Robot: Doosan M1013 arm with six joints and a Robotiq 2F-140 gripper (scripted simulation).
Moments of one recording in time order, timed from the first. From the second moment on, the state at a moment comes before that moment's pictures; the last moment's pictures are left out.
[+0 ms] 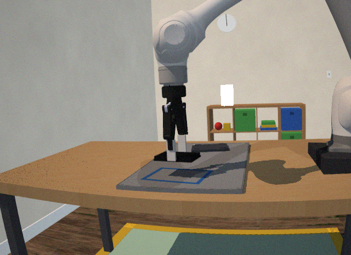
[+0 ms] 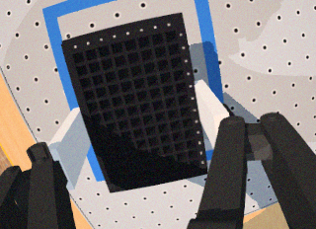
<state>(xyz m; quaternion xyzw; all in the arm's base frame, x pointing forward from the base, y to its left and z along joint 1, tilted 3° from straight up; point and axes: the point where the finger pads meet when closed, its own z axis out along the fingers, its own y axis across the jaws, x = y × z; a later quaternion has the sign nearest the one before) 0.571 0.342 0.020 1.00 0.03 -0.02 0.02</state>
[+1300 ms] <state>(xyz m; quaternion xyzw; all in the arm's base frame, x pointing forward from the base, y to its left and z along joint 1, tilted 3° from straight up) 0.581 0.263 0.028 0.98 0.18 -0.02 0.02</state>
